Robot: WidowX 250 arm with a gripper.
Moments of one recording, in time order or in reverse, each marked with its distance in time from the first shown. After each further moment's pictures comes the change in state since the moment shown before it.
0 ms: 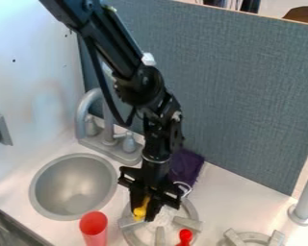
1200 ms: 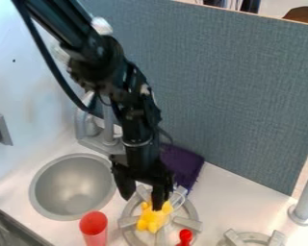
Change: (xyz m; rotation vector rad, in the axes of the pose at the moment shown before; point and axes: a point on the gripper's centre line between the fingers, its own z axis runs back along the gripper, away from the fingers) arm -0.014 0.003 0.041 -0.187 -0.176 -0.058
